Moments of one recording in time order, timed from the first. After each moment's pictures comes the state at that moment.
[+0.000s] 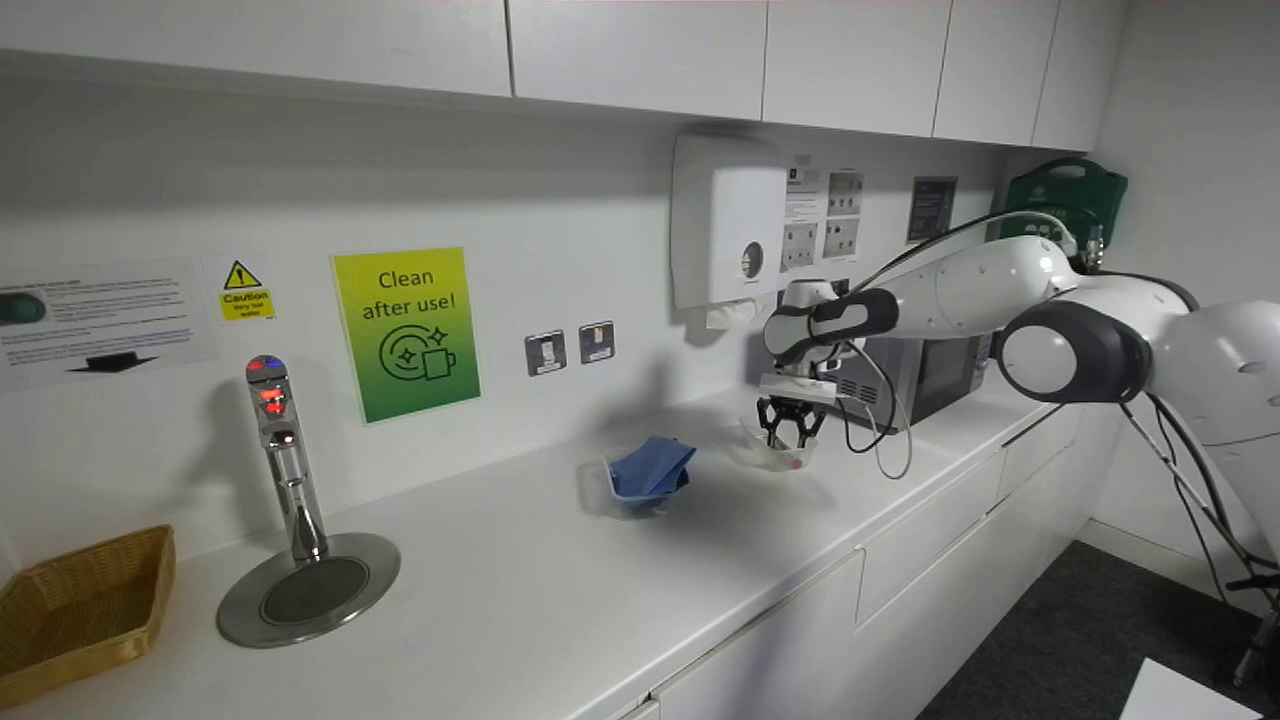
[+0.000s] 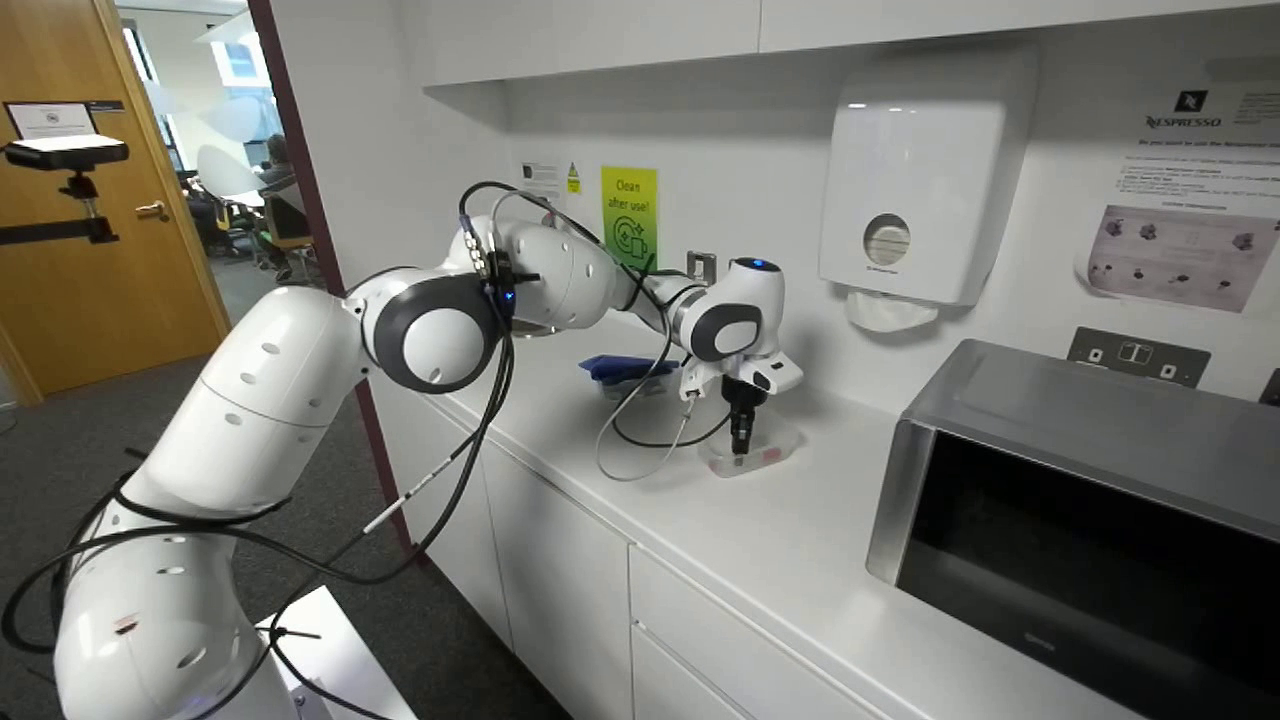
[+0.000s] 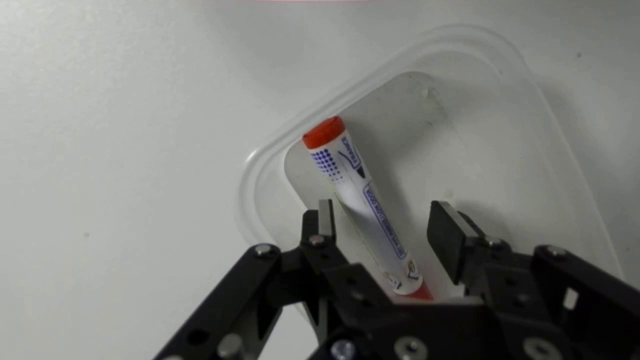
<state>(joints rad) -0.13 0.72 -0.15 -1.29 0.16 2.04 0.69</state>
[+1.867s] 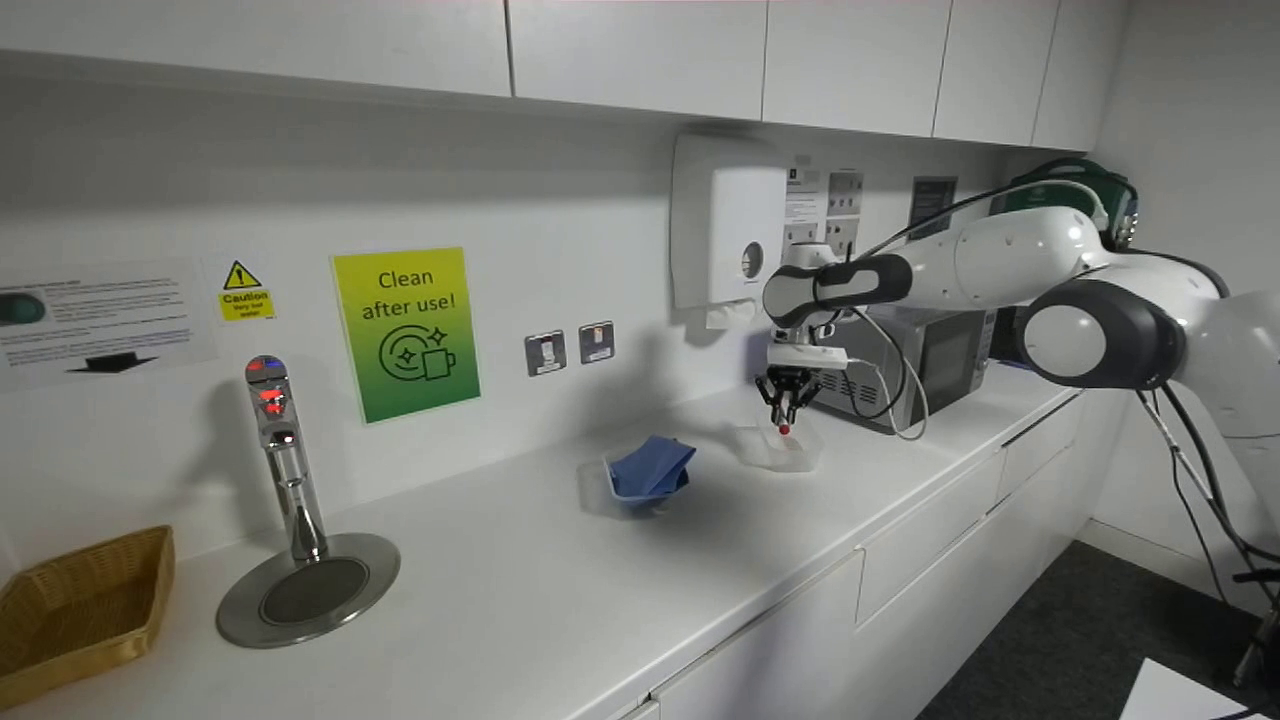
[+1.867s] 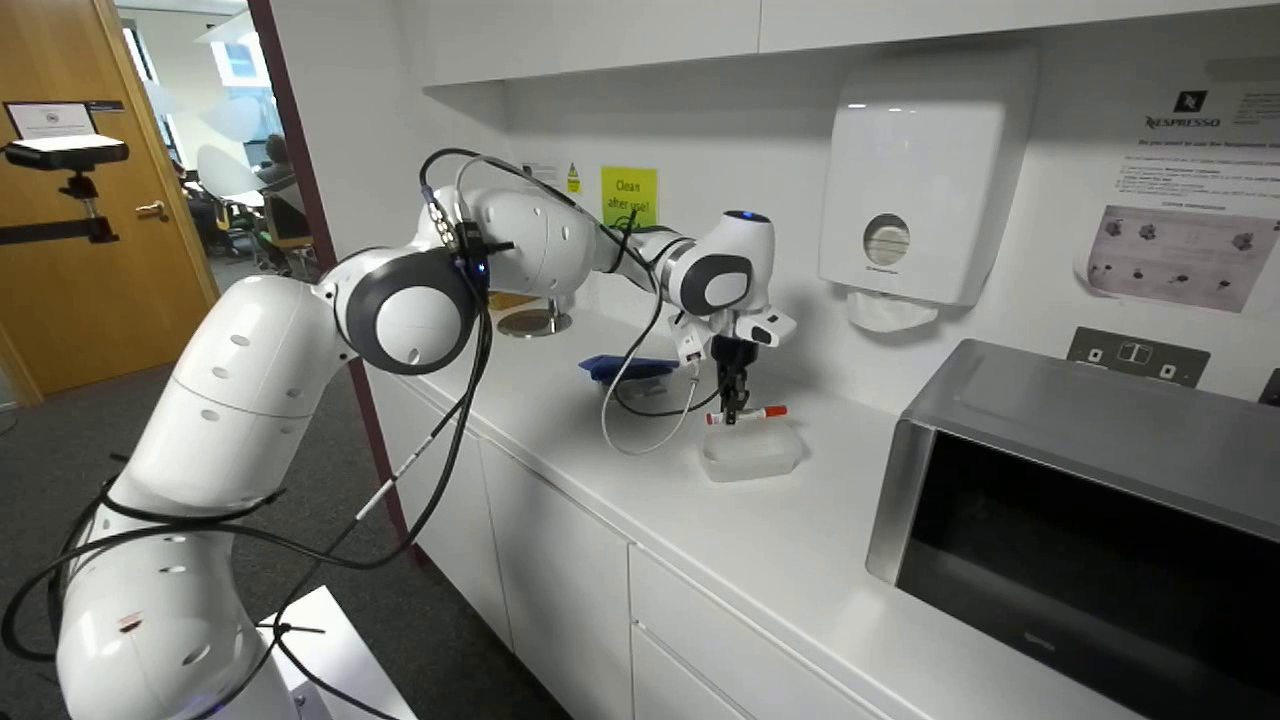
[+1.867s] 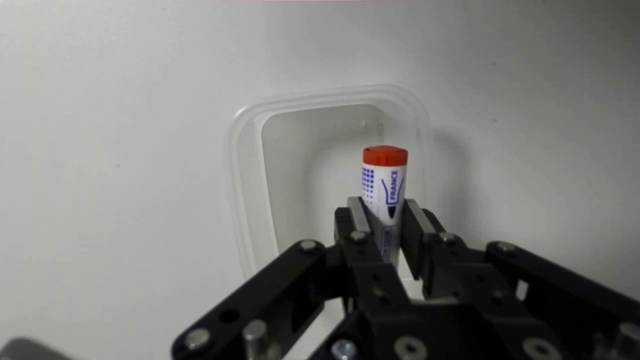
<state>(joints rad) -0.10 0.63 -0.15 -1.27 0.15 1.93 0.48</state>
